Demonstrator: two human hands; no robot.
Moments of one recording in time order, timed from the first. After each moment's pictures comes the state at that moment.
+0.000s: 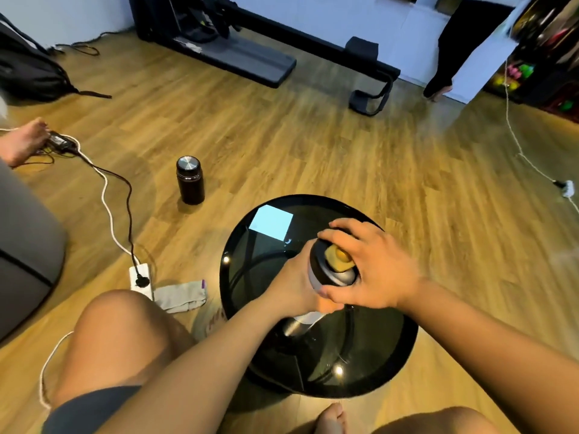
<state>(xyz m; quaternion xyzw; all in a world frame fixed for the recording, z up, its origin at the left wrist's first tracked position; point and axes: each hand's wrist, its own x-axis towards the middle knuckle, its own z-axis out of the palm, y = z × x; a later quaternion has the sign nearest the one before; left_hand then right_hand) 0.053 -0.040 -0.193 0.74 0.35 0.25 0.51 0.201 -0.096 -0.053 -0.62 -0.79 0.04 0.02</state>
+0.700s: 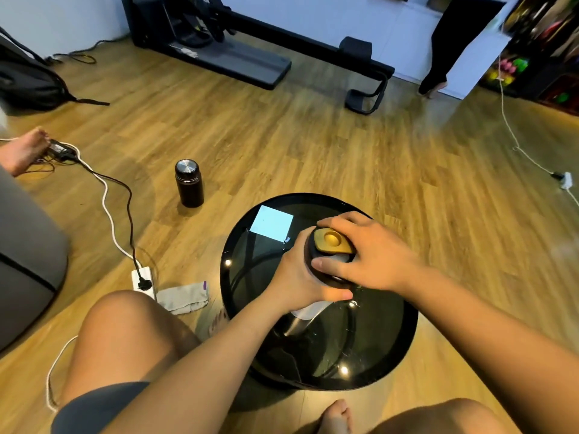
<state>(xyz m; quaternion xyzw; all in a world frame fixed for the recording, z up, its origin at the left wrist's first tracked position) 0.050 -0.054 -0.171 0.69 0.36 0.31 0.54 0.190 -0.094 -0.038 -0.69 -0.71 0.13 0.02</state>
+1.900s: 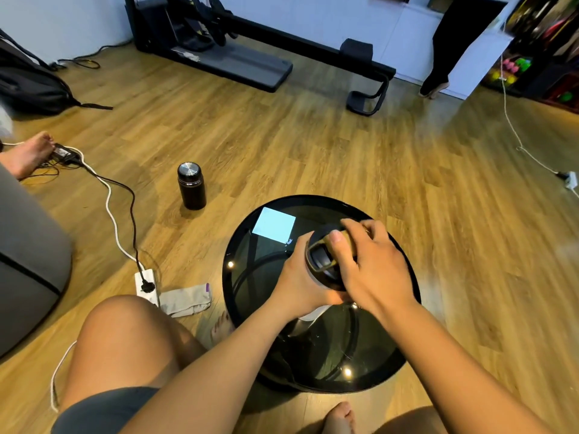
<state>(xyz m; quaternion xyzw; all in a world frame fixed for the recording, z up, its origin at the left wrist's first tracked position) 0.053 -0.063 -0.171 0.66 0.39 0.32 0.55 0.166 -0.122 -0.058 -0.80 -0.57 0.09 0.15</state>
